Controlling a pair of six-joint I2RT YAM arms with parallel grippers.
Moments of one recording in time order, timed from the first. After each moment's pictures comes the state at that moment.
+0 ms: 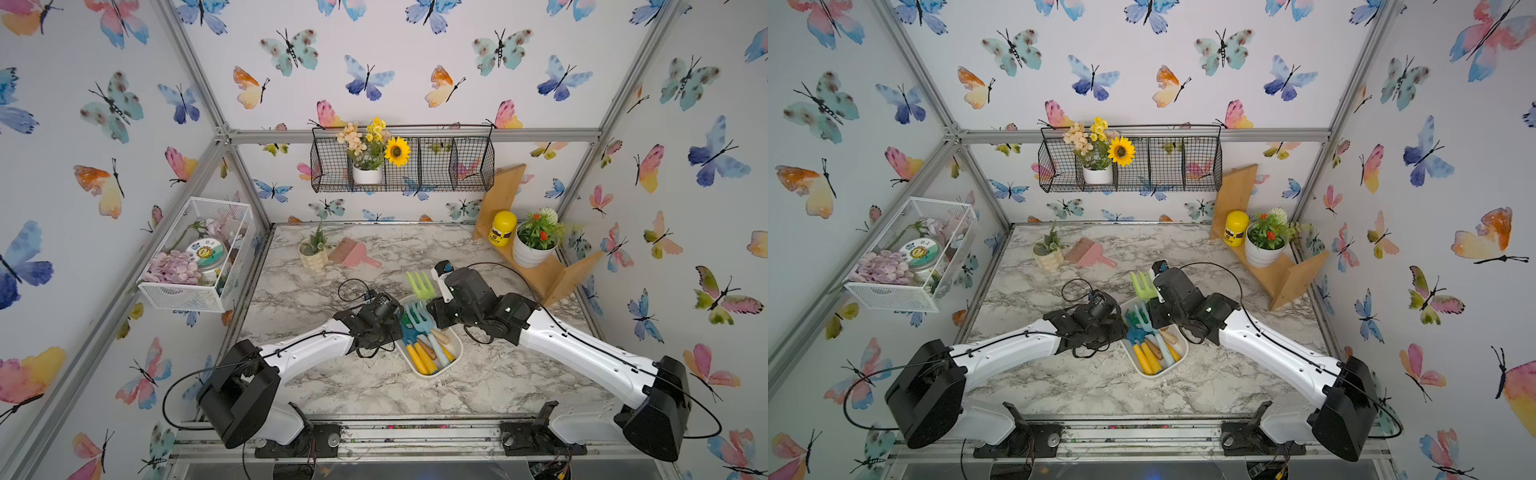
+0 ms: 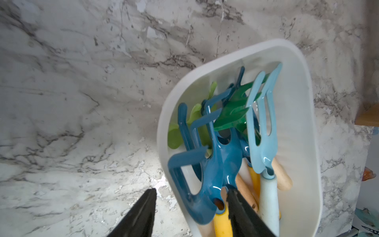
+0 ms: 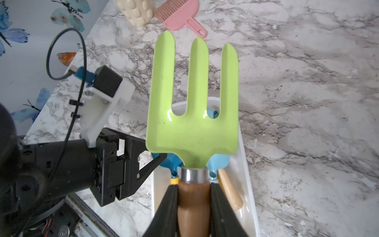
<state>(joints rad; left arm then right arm) -0.79 1.45 0.84 -0.40 -0.02 -1.00 0.85 1.33 1.13 -0.60 0.09 0.40</state>
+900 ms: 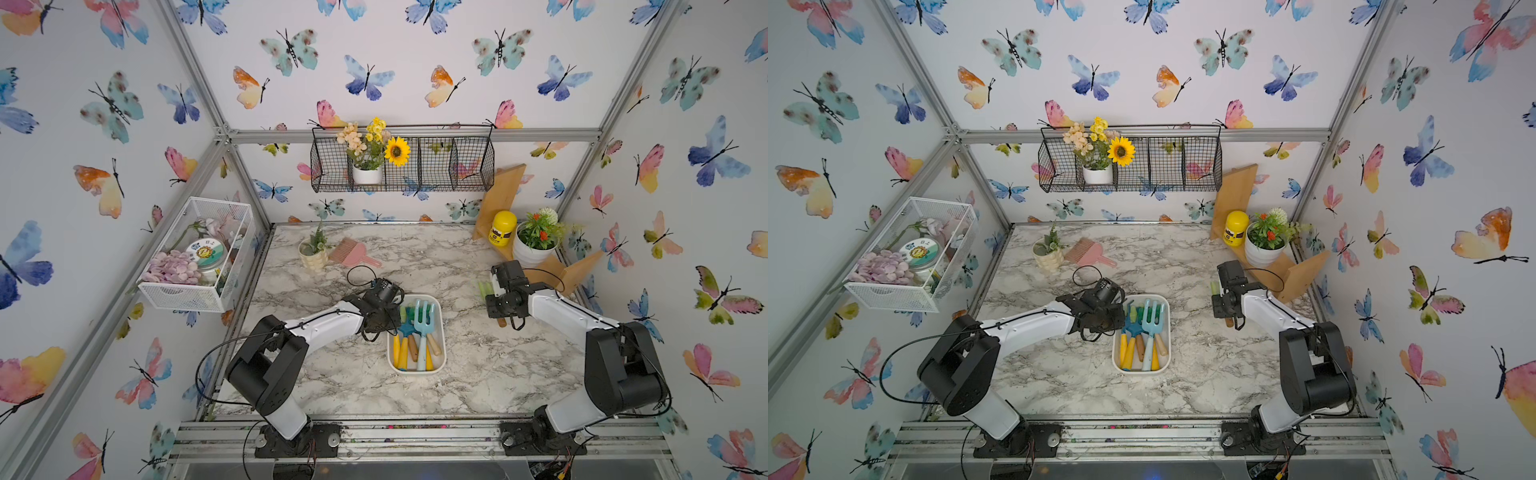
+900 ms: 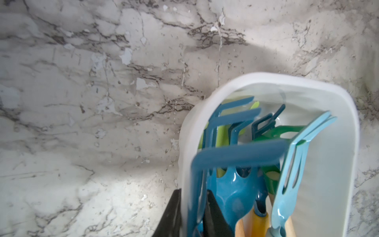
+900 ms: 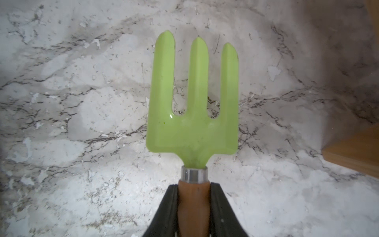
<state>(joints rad) -0.67 1.63 0.98 -0.40 0.01 -0.75 0.27 1.58 0.94 -0.52 0.13 0.08</state>
